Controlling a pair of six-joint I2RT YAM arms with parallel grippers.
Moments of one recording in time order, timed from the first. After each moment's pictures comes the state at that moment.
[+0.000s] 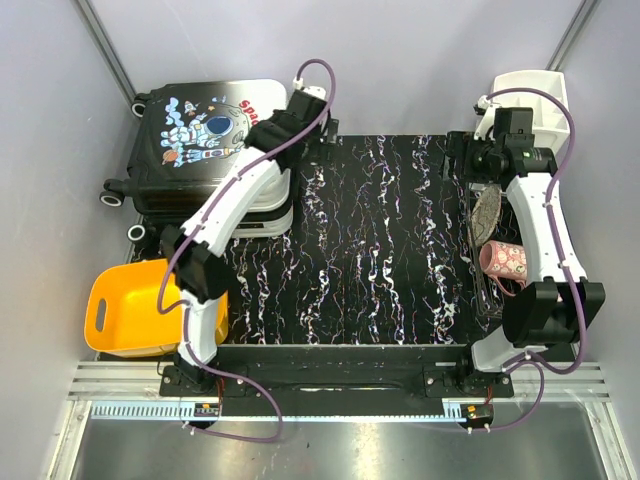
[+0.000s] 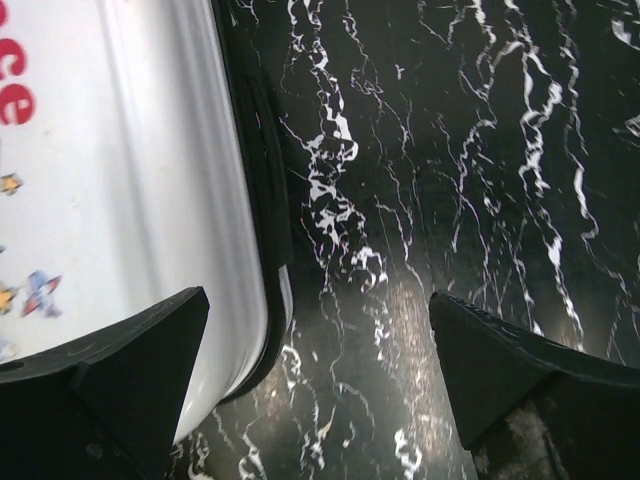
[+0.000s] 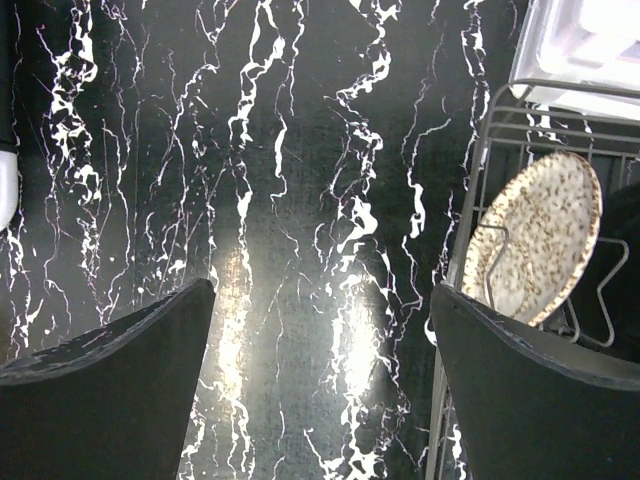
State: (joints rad) left arm -0.57 1.97 2.23 -0.97 -0.33 -0.22; right arm -0.02 1.57 1.66 -0.82 -0.18 0.07
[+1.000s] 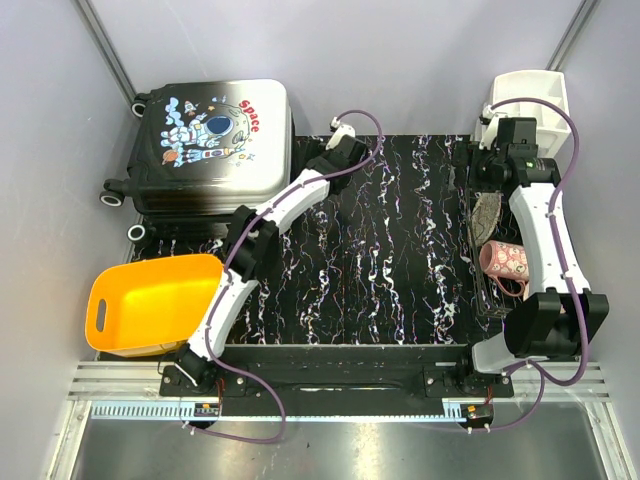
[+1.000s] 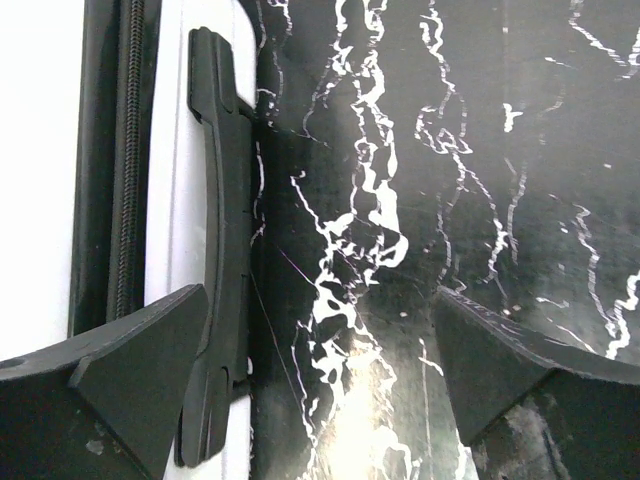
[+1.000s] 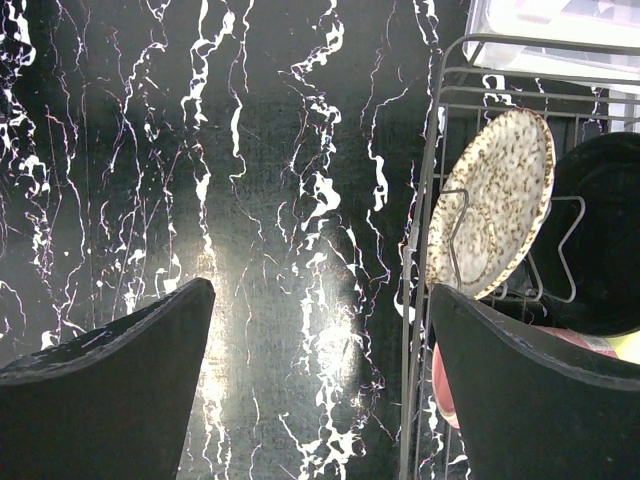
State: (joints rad) left arm -0.63 2.49 2.31 -0.58 -0.72 -0.17; right arm -0.04 1.49 1.55 -0.81 -0.09 0.05
